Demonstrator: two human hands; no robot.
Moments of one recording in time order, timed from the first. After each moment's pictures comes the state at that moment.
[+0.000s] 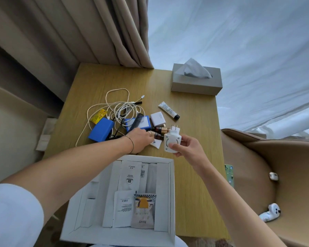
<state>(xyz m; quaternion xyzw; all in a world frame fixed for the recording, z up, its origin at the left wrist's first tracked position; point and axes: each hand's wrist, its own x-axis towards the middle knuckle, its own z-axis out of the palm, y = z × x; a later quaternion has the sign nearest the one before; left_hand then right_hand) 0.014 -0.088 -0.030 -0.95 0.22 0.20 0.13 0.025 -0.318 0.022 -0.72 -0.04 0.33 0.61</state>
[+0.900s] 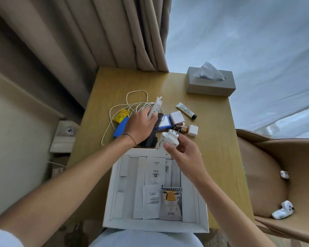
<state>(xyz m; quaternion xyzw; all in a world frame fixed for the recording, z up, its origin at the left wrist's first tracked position) -0.036 -0.021 0.045 -0.91 -0.12 -0.07 -0.38 -0.070 -0.227 0.065 -0.77 -0.12 0.19 0.59</state>
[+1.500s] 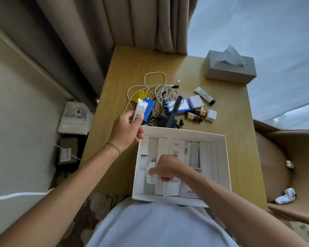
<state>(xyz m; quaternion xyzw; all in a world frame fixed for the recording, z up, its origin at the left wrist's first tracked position) -0.173 0.043 0.048 -0.77 -0.26 -0.04 -0.59 -0.149 -0.137 -0.033 -0.83 -0.15 0.52 0.11</state>
